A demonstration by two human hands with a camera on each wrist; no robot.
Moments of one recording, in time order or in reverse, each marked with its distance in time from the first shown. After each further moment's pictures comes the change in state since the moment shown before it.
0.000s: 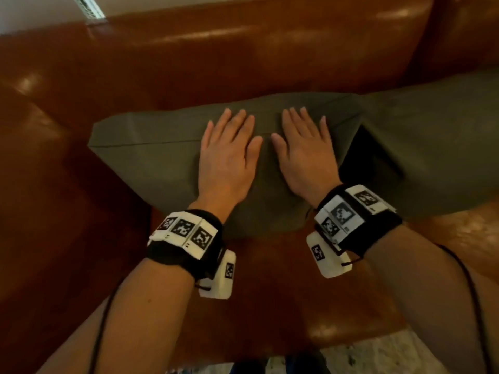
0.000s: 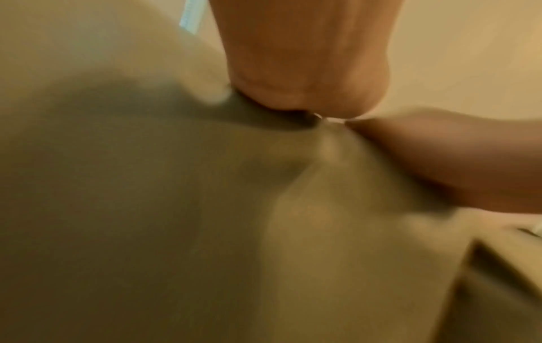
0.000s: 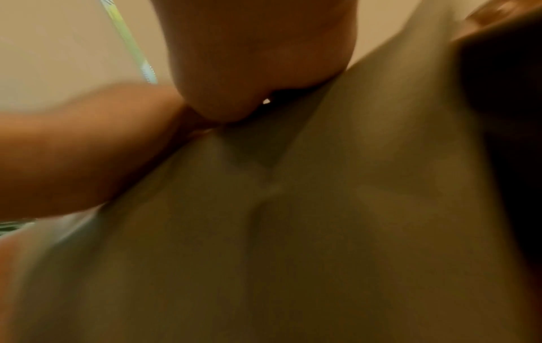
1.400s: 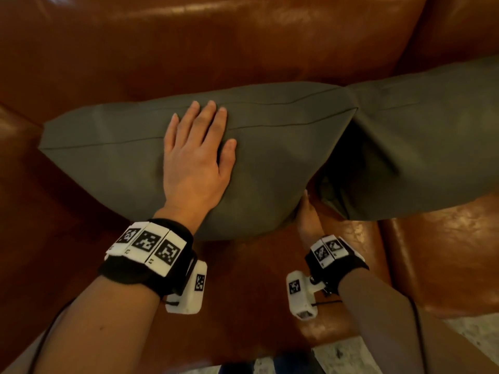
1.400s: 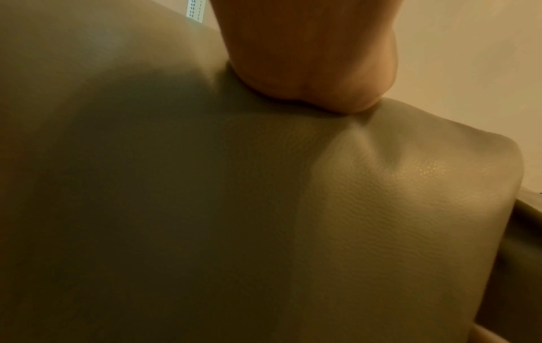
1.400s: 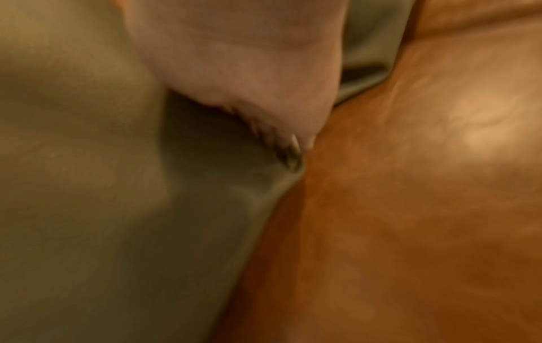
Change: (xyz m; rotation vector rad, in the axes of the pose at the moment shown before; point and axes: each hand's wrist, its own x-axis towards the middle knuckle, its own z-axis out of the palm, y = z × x) left_hand -0.012 -0.015 0.005 0.141 0.129 0.043; right_hand -0.076 0.062 0.117 1.065 -0.151 0.903
